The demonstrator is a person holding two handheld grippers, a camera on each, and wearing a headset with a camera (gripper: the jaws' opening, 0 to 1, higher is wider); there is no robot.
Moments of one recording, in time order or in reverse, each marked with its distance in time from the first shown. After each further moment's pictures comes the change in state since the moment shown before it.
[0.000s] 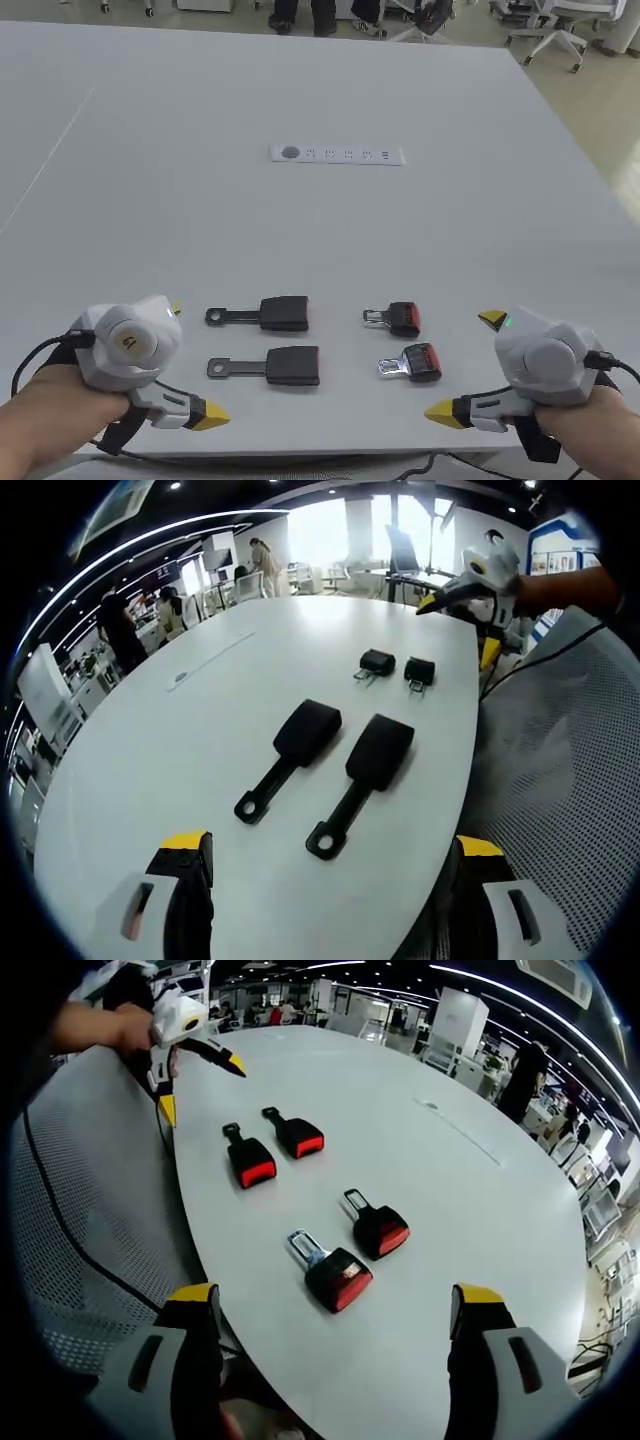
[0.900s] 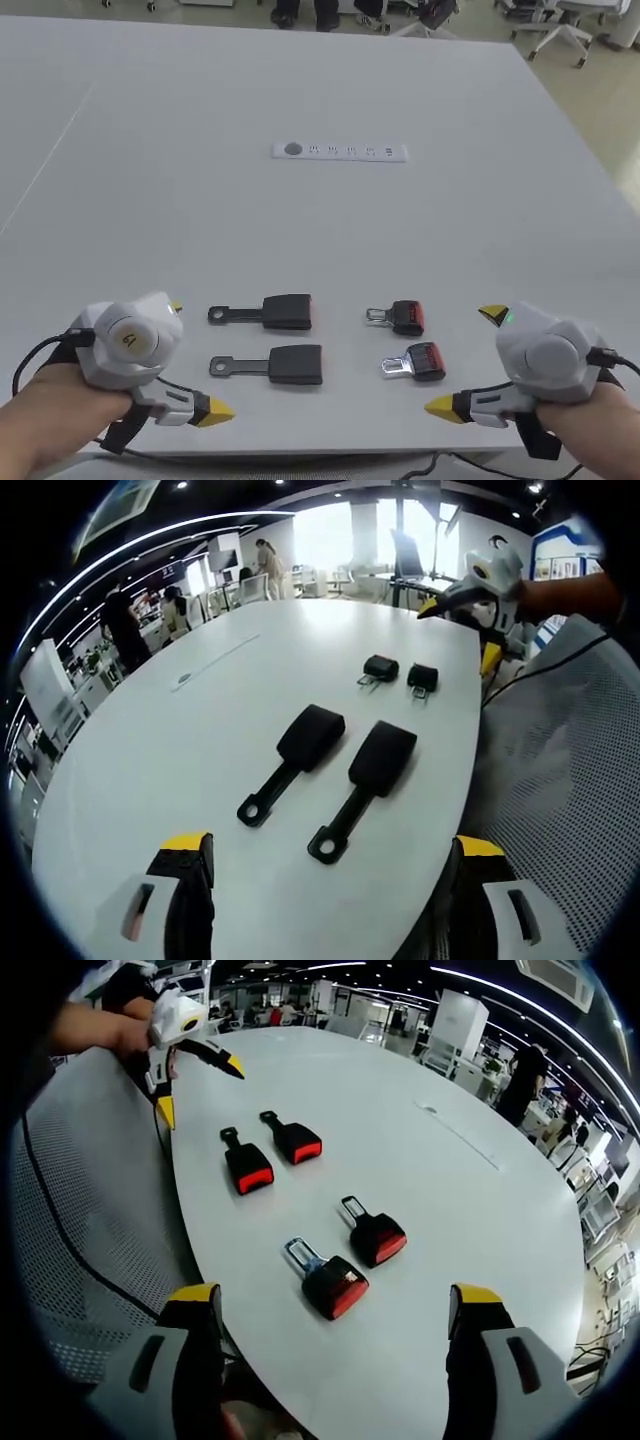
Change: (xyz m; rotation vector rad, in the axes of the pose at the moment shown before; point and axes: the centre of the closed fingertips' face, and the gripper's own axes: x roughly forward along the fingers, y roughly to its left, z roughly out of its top) left arm -0.003 0.002 0.005 -0.017 -0.015 0.007; right arm -0.002 0.000 0.010 -0.005 -0.004 -0.008
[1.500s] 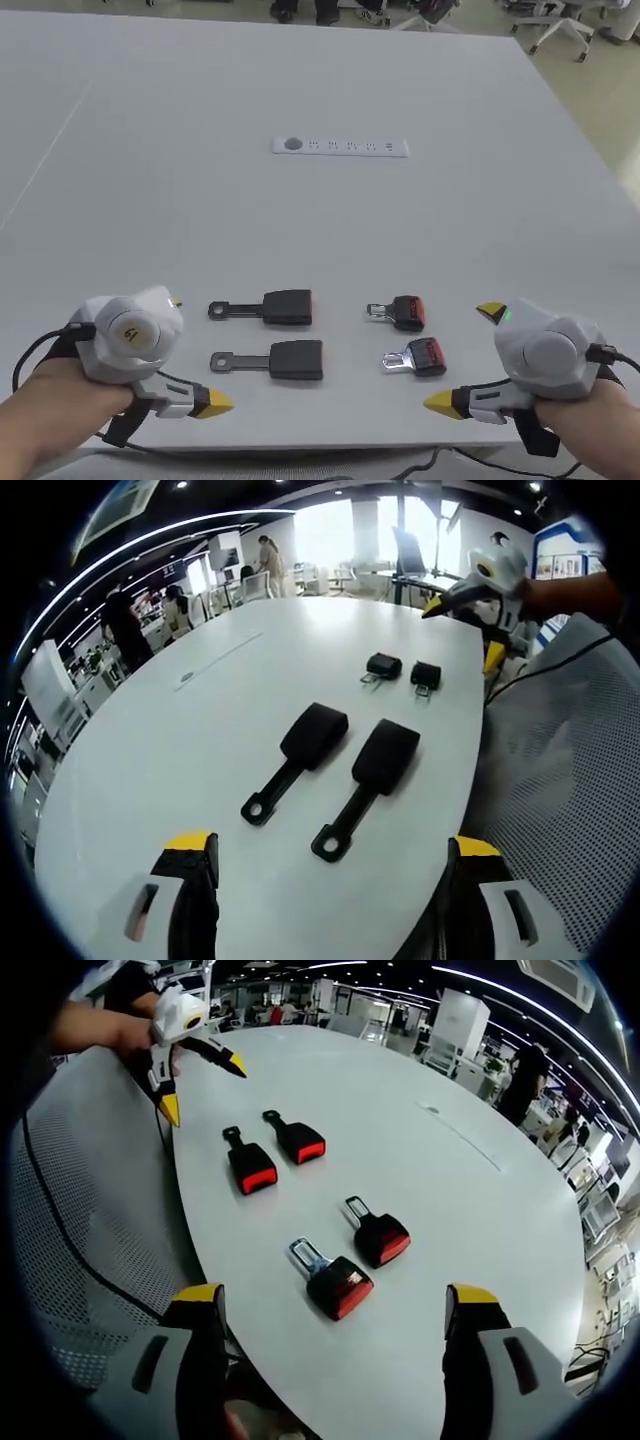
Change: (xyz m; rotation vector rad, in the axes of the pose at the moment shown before) left arm -0.003 -0.003 0.003 0.003 0.012 0.011; right arm 0.001 0.003 0.000 -0.002 0.006 0.003
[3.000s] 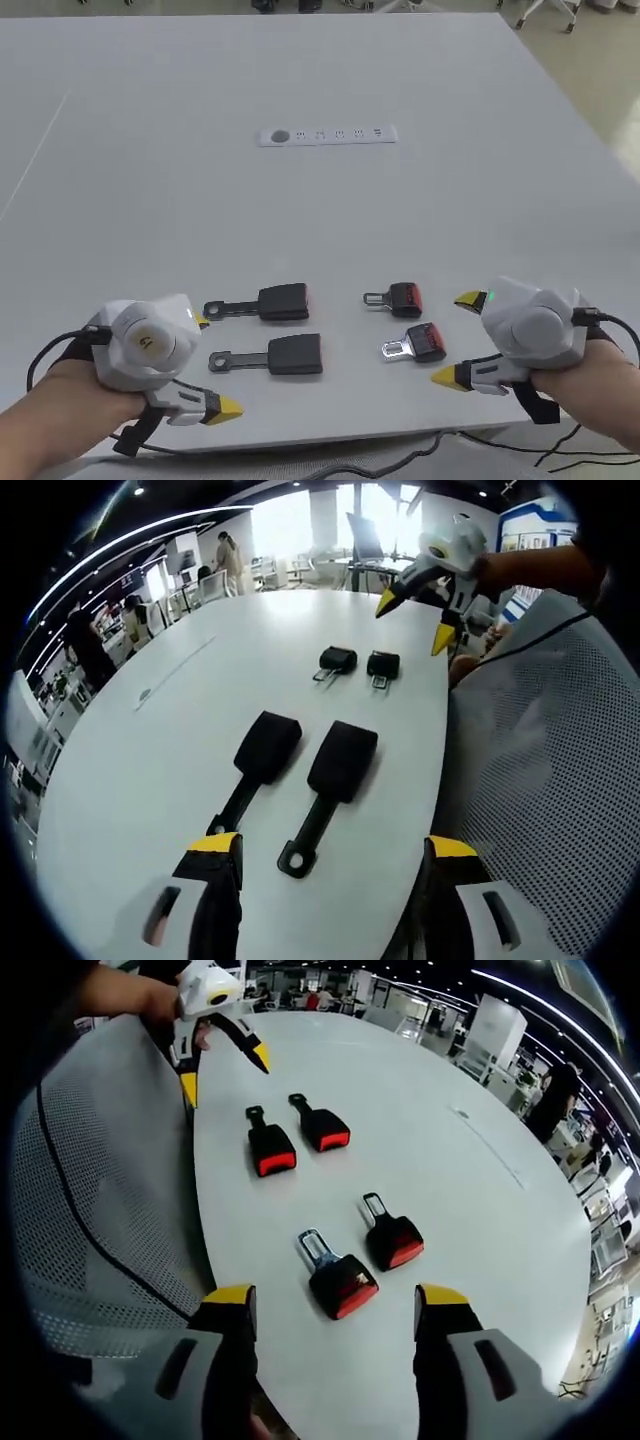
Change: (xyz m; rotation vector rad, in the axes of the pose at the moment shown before) left arm 0.015 -0.025 0.006 0.128 0.057 -0.138; right arm 0.009 0.005 -0.001 -0.164 0.056 0.096
